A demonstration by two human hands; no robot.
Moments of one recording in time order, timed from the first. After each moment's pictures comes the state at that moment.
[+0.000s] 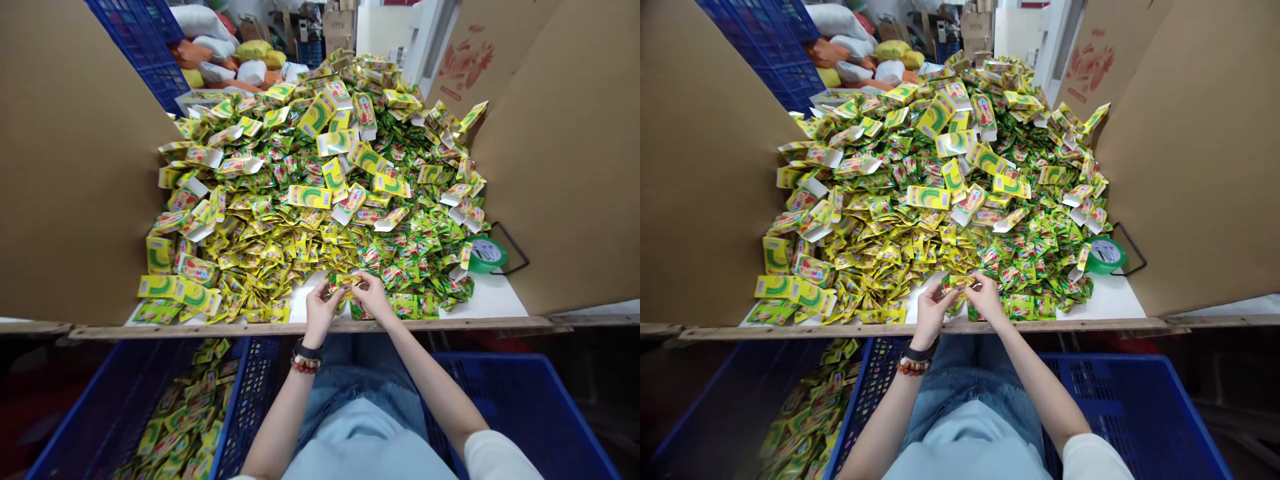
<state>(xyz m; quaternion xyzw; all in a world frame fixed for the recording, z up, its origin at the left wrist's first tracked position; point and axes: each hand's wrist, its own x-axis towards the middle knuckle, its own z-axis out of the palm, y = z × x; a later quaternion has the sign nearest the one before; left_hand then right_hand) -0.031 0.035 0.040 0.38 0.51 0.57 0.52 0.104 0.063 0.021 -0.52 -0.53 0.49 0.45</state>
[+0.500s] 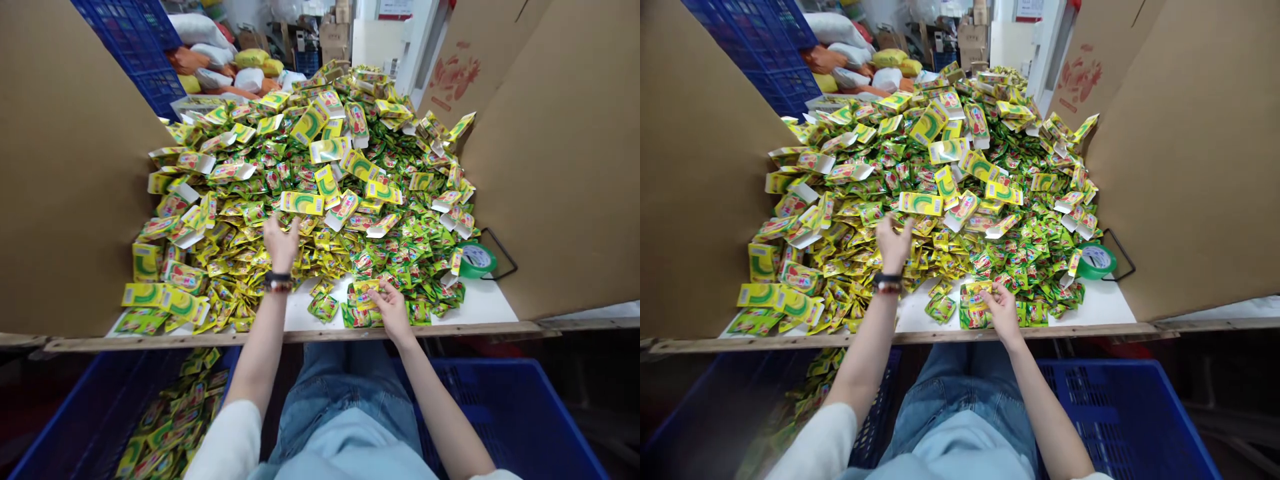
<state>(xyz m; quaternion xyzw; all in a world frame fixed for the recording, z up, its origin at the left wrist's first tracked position) -0.083 0.171 0.112 0.51 0.70 0.49 0.11 0.141 0.039 0.038 -0.47 -0.32 0.58 0.59</state>
